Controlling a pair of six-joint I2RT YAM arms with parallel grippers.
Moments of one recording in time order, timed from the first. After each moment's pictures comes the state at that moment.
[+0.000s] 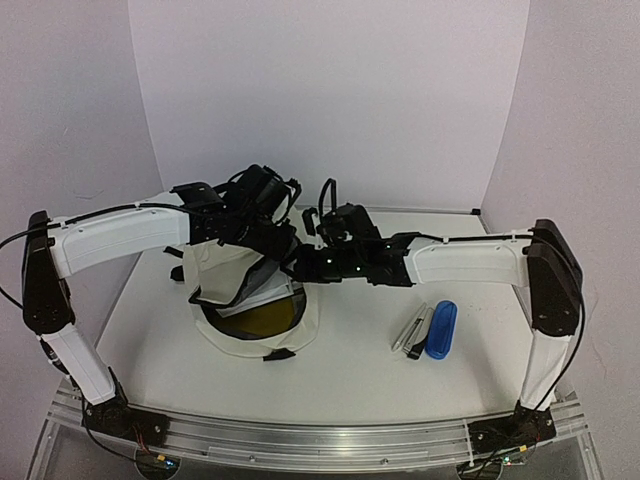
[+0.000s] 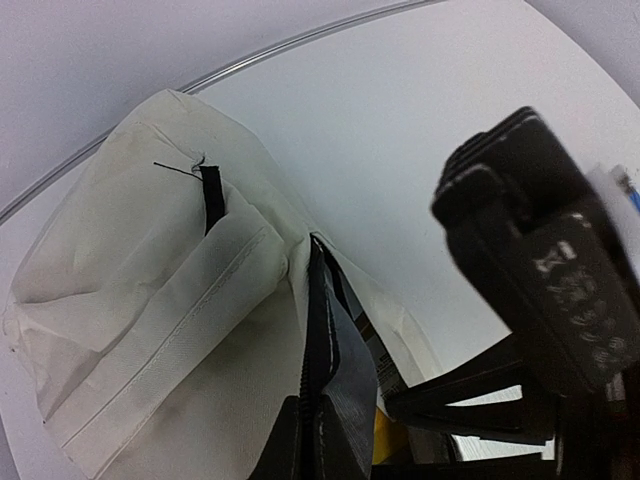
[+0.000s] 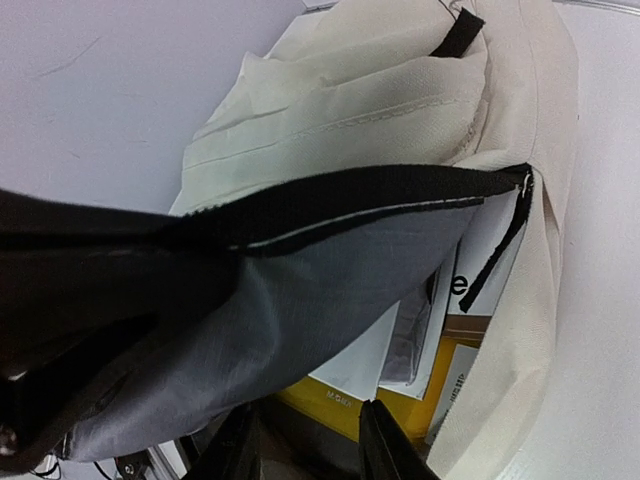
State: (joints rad) left arm -0.92 1.68 1.51 -0.63 -0.34 -0.23; right arm 0.94 1.91 1.42 -0.04 -0.08 0.64
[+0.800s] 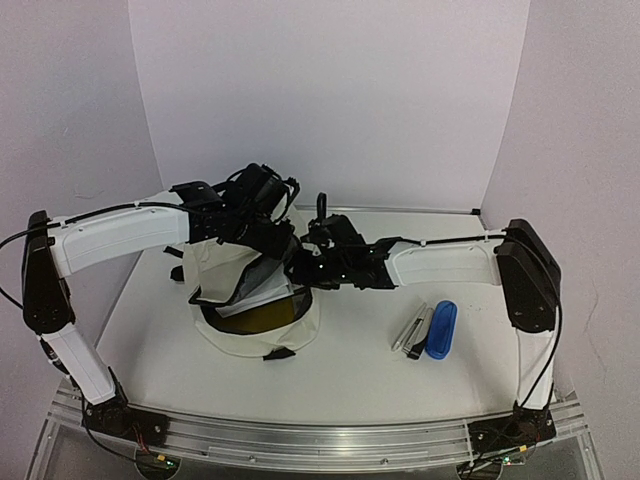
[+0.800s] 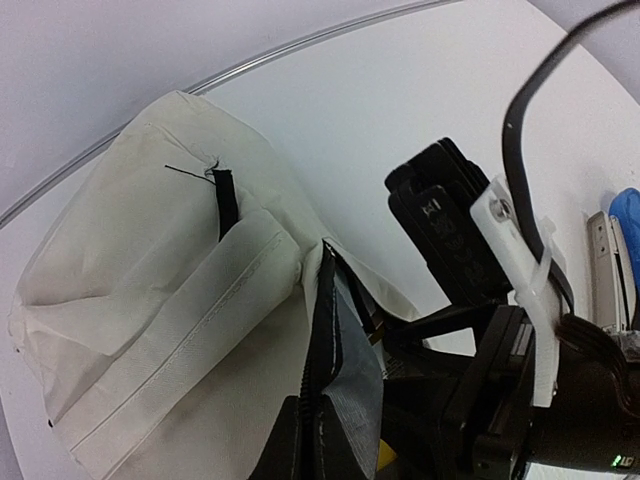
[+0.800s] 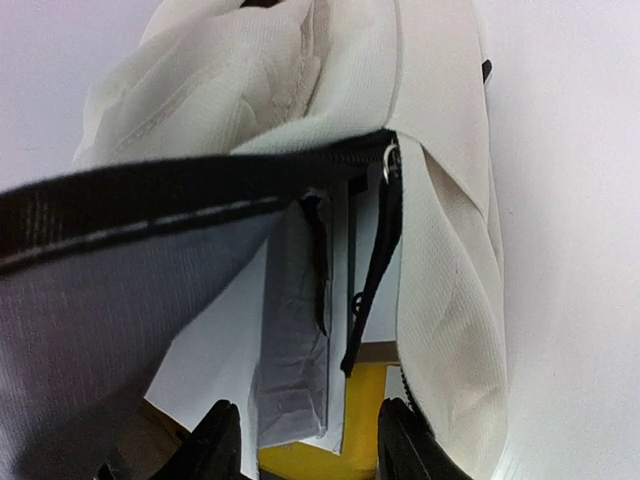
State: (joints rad) left arm -0.91 1.68 1.51 -0.63 -0.34 -0.23; right arm 0.93 2.05 1.50 -0.09 0.08 0.77
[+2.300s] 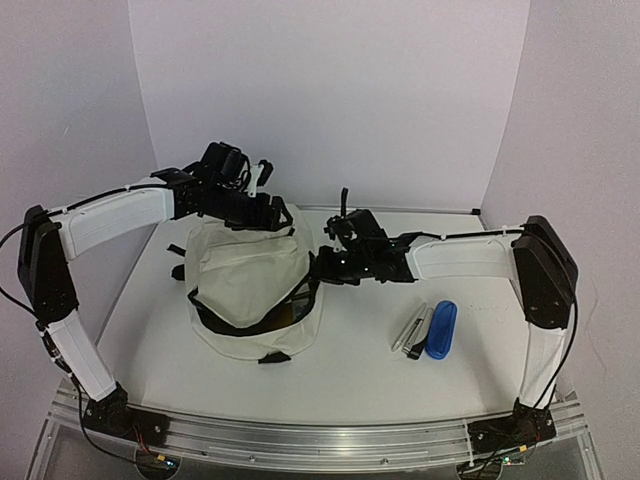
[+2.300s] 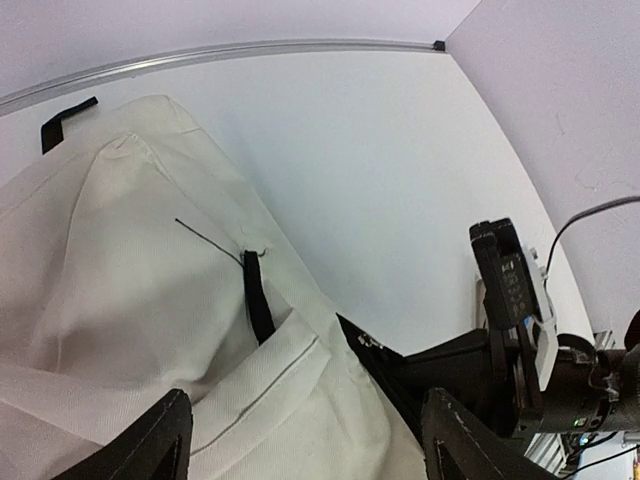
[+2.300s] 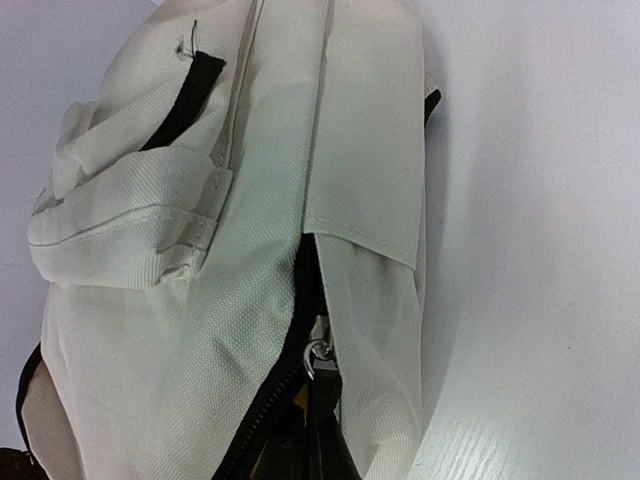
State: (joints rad) left arm -0.65 1.70 1.51 -0.50 0.17 -0.35; right arm 0.86 1.96 1.40 -0.10 0.00 0.72
